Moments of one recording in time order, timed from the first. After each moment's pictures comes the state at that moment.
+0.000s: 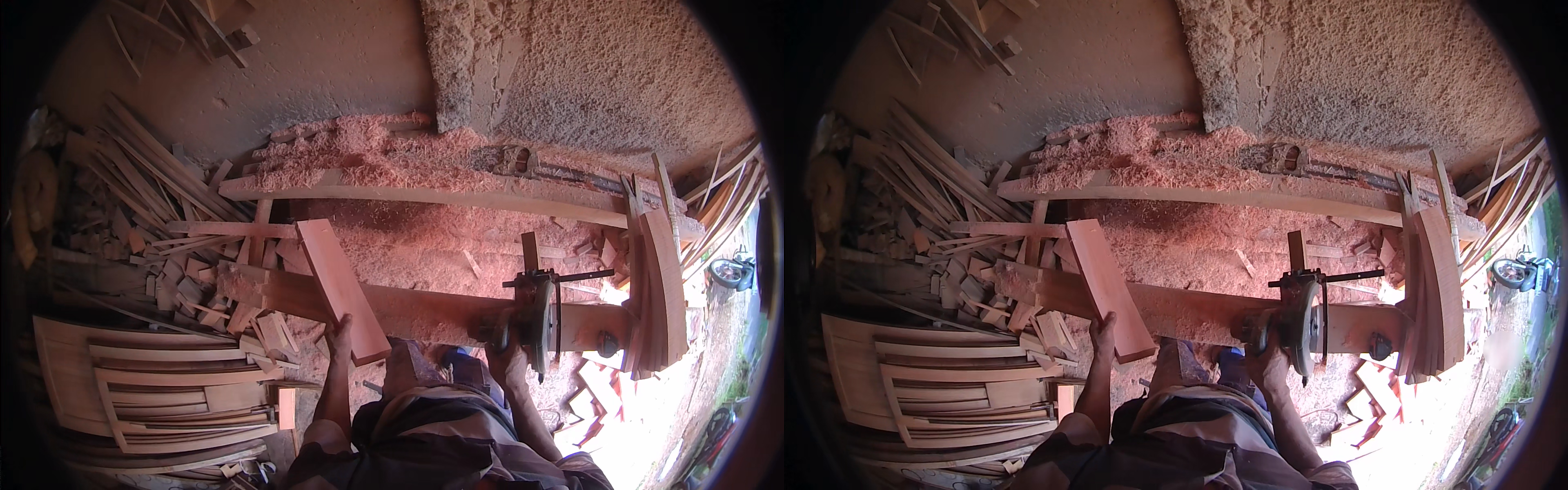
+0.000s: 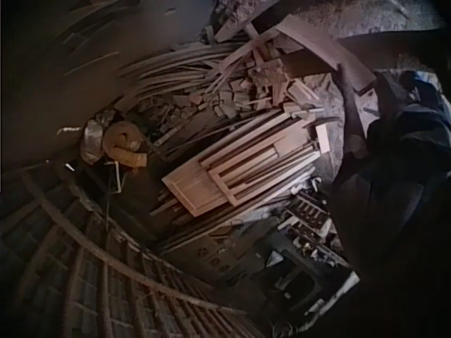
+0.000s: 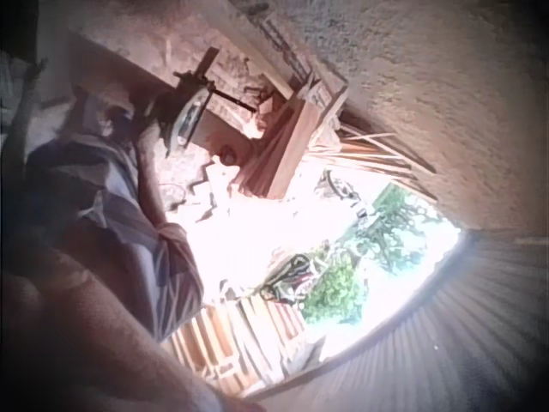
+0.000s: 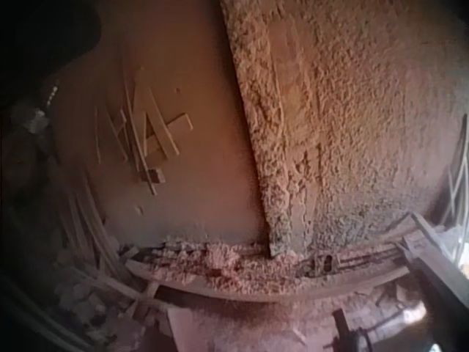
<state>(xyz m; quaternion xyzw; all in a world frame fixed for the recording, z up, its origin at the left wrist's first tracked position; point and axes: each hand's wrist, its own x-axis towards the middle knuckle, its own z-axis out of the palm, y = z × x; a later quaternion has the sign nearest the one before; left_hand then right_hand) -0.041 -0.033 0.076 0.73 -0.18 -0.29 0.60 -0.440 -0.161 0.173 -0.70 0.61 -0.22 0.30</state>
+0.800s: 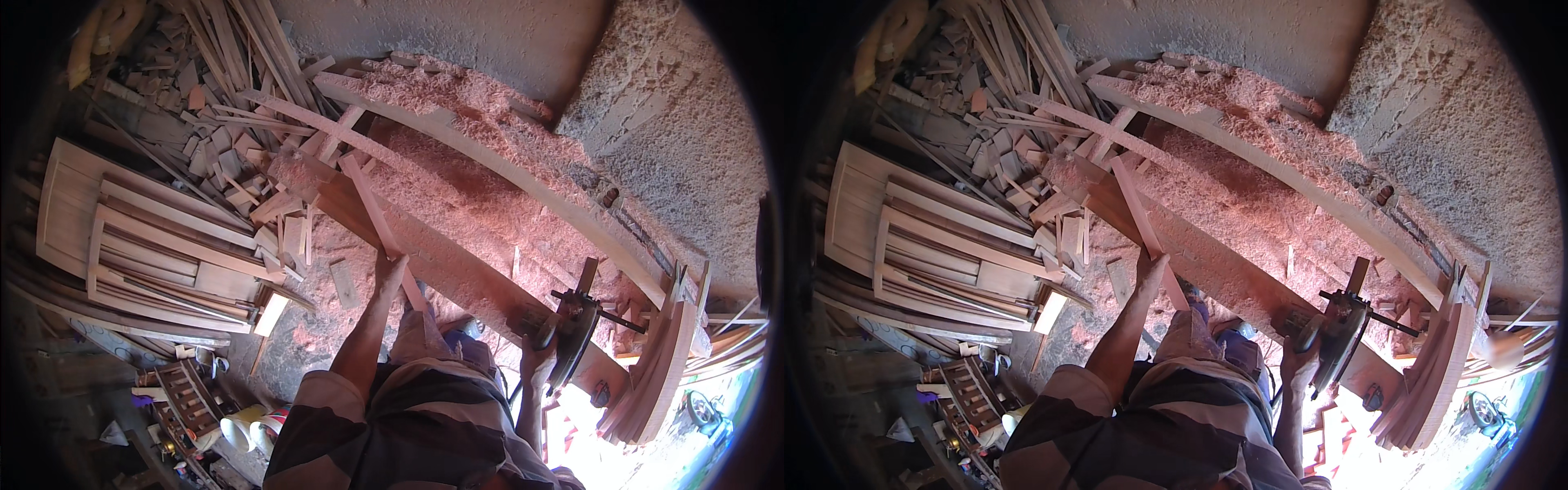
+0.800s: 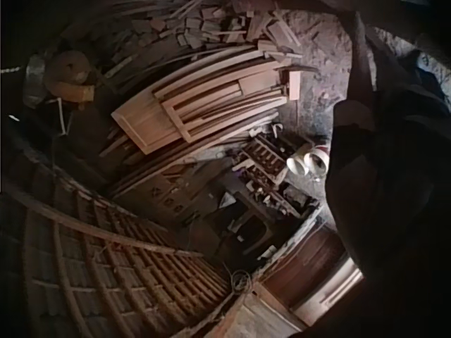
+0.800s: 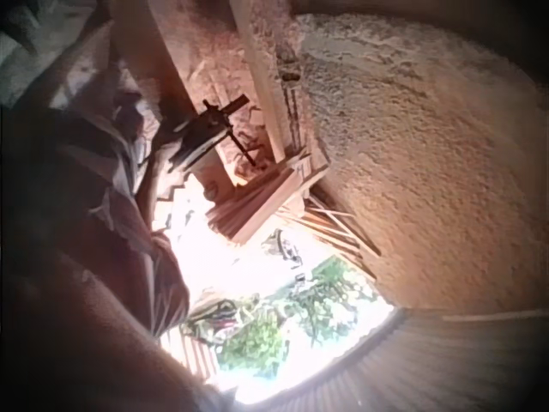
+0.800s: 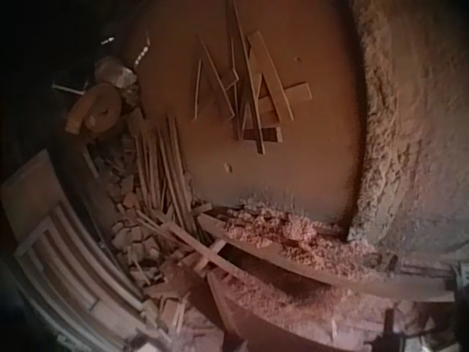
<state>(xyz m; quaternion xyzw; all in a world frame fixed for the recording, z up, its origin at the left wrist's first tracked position) -0.059 -0.032 0.066 0.76 -0.08 -0.22 0.60 -0.435 -0.164 0.183 -0.66 0.62 -0.22 0.37</state>
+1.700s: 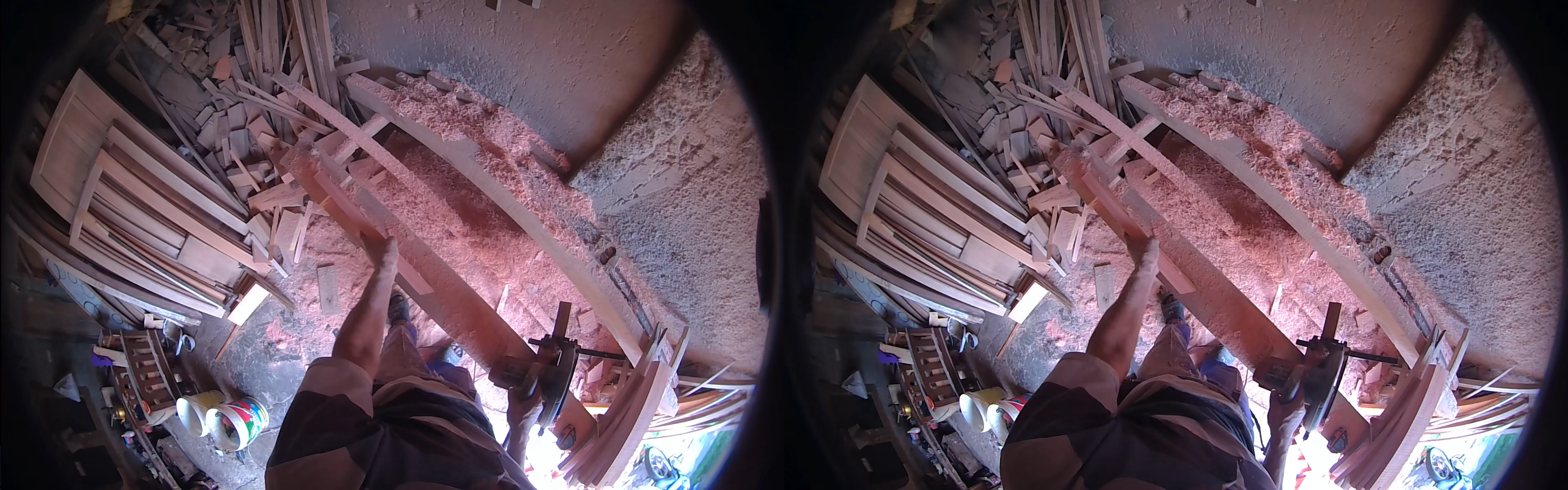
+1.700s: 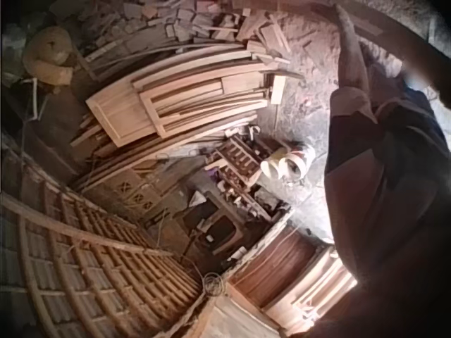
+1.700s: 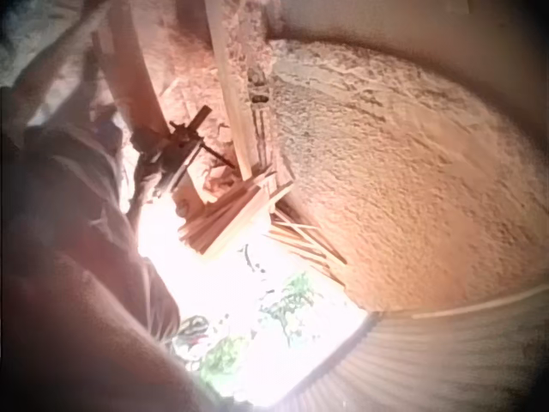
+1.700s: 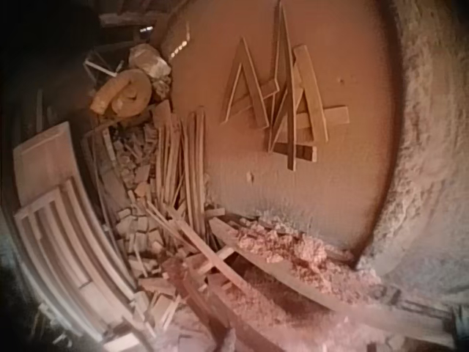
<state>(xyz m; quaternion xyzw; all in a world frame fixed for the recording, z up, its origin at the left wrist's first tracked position) 0.011 -0.088 0.048 0.78 0.10 -0.01 0.62 -0.470 -0.171 0.193 -0.77 0.52 -0.16 0.33</state>
